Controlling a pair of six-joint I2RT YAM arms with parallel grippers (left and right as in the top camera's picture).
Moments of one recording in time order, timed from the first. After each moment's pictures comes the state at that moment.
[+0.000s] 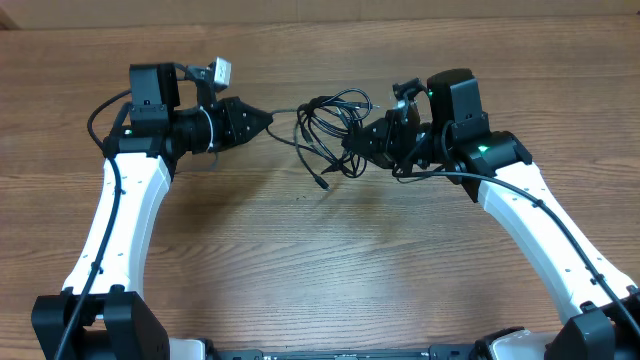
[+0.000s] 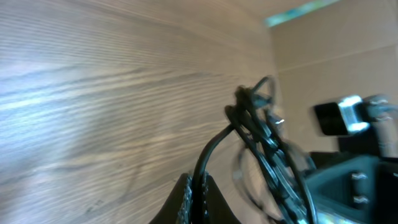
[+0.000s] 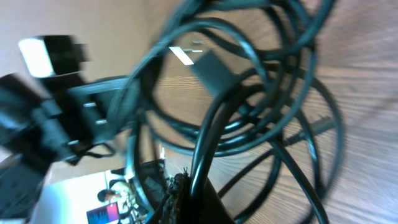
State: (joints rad) left arm 0.02 1.57 1.26 -0.57 0.86 -0.36; right arm 0.32 1.52 1.20 -0.44 -0.80 0.87
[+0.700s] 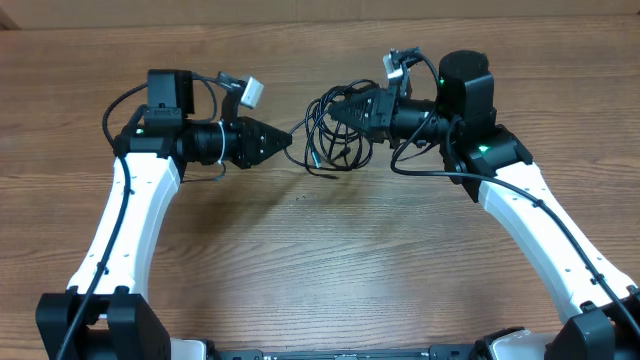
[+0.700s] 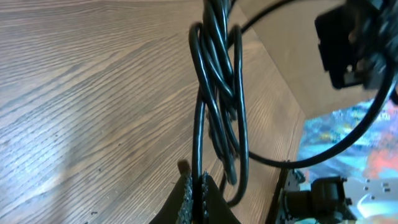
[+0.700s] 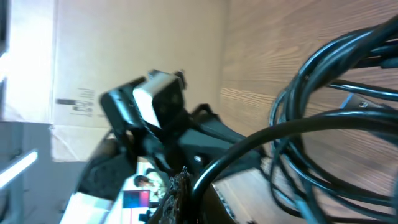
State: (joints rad) left arm -0.04 1.57 1.26 -0.71 1.03 0.13; right arm 0.32 1.52 1.20 -0.02 -0.94 1.08
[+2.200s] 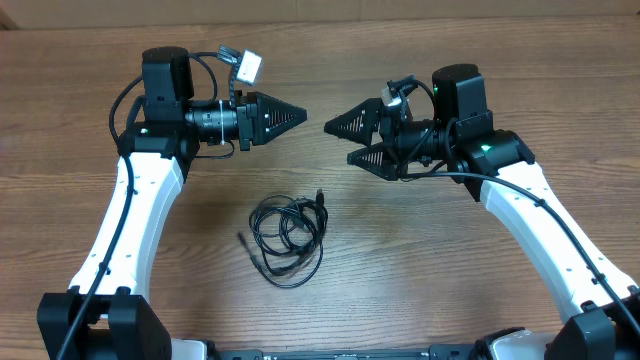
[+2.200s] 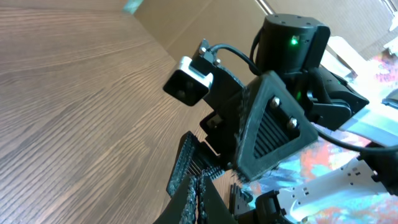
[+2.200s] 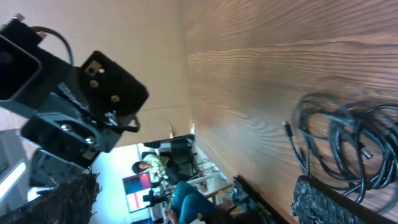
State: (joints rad) left arm -0.05 1.57 1.26 -0.34 1.32 -0.16; right arm 0.31 1.52 1.20 -0.39 -0.97 0.93
